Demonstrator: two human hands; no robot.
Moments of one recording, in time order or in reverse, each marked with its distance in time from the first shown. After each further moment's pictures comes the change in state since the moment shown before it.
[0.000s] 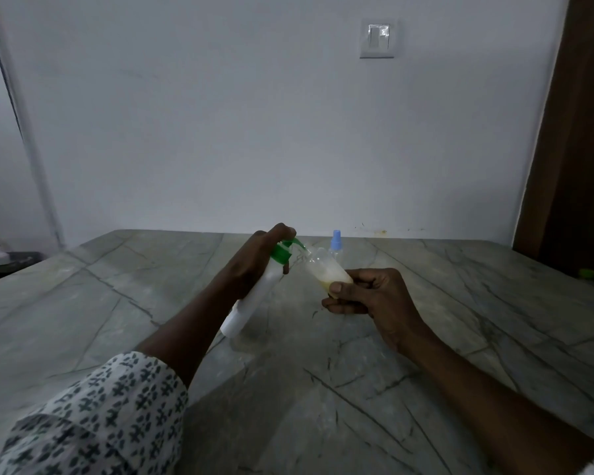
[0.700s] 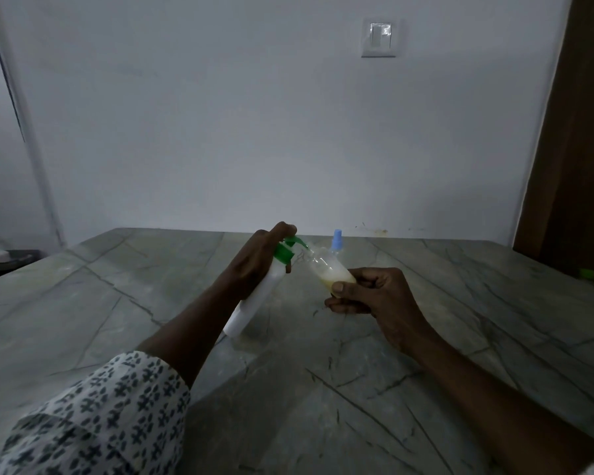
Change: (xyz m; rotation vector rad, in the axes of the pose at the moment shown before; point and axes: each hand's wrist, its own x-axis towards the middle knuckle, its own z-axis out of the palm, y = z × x) left_hand 0.002 -0.005 0.003 0.028 0.070 0.075; right_hand 0.001 0.002 -0.003 -0.008 0.003 0.005
